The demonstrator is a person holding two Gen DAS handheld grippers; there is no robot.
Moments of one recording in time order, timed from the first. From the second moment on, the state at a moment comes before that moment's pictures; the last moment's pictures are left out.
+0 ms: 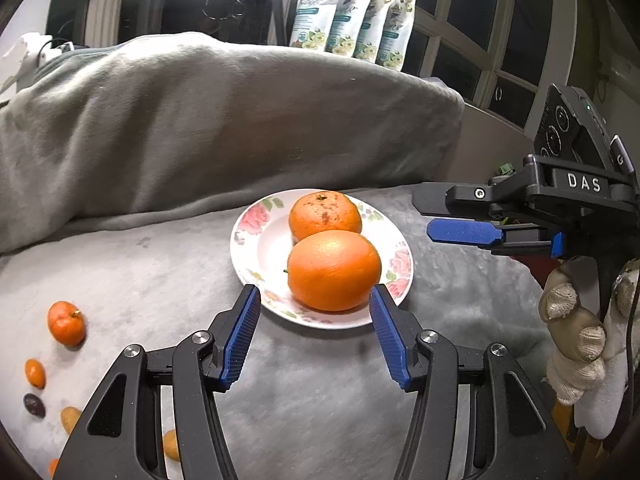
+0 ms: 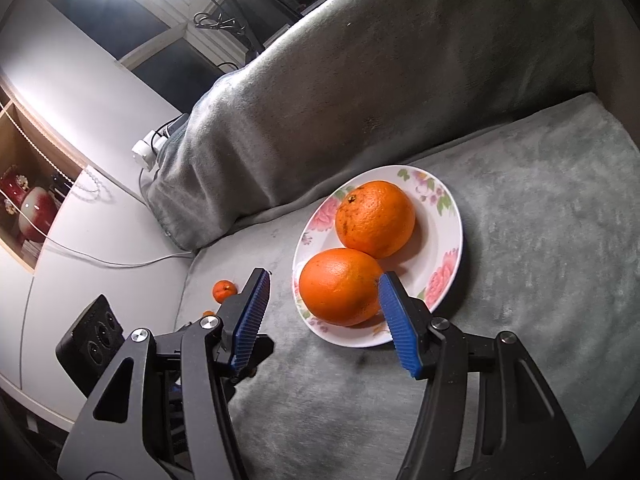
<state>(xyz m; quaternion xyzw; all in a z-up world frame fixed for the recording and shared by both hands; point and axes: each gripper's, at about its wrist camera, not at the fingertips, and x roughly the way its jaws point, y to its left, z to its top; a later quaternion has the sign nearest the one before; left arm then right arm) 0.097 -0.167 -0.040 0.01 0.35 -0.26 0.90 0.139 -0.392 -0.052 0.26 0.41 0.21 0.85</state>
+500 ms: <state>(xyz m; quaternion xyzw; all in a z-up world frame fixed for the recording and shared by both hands) 0.076 -0.121 -0.037 0.00 0.33 -0.23 0.91 0.121 -0.364 -0.041 0.17 0.37 0.19 0.89</state>
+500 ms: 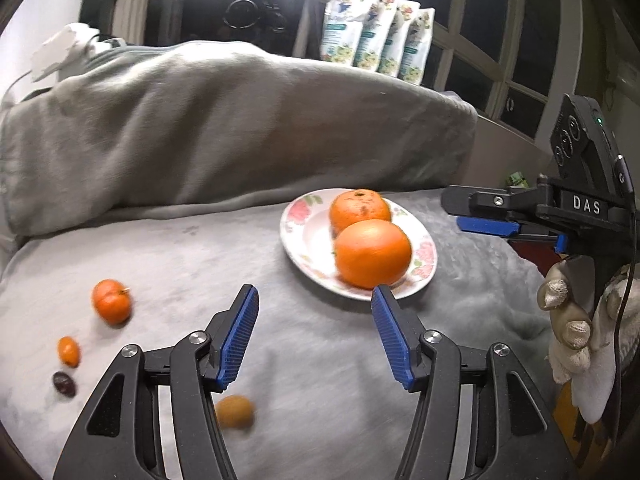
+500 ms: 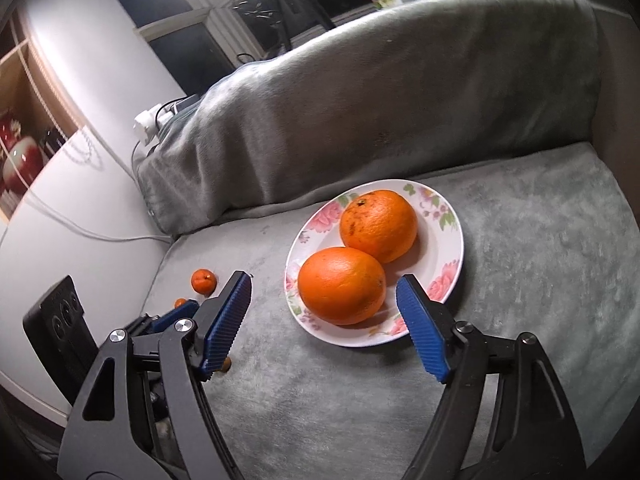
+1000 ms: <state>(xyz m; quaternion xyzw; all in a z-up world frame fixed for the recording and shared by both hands) 0.064 -0.020 -0.044 -0.03 0.34 -0.13 0.93 0.108 -0.309 -0.043 0.10 0.37 0.25 0.89</state>
